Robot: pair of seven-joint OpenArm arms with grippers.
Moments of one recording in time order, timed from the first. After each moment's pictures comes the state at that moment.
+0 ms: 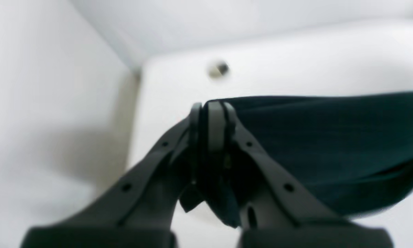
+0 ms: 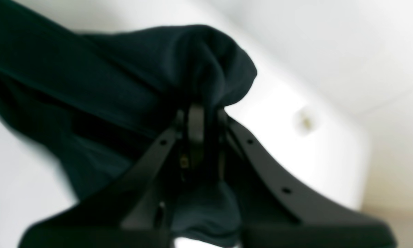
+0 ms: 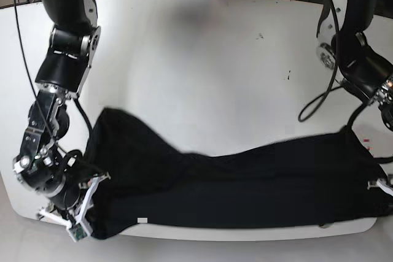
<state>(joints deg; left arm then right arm) -42.0 -15.7 -35.1 93.9 -8.7 -42.3 68.3 37.0 16.1 10.2 90.6 11.9 40.6 -63.7</state>
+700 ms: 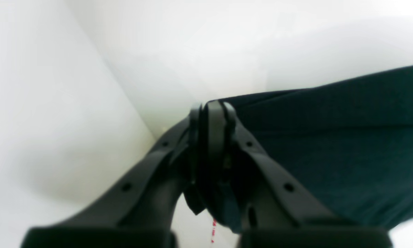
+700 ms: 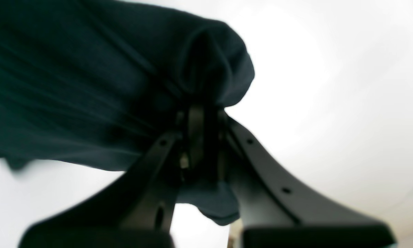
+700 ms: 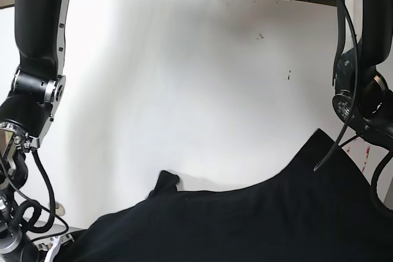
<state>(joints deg) -61.0 -16.4 -31.9 95.0 -9.9 -42.4 72.0 57.5 24.3 3.1 93.3 13.9 40.6 -68.3</state>
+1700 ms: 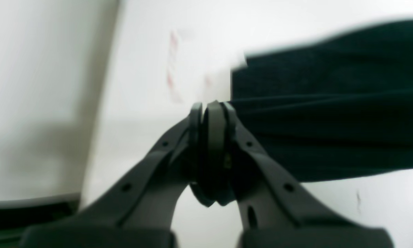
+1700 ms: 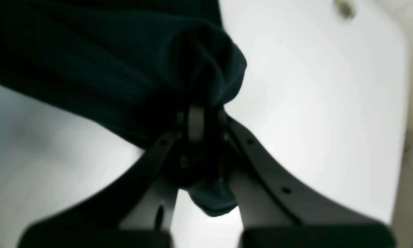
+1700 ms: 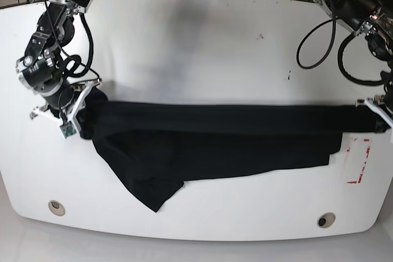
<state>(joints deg) -8.8 -15.1 -45.6 106.2 -21.4 -42.7 71.9 -0.4 12.2 27.1 112.4 15.5 41.1 -68.2</state>
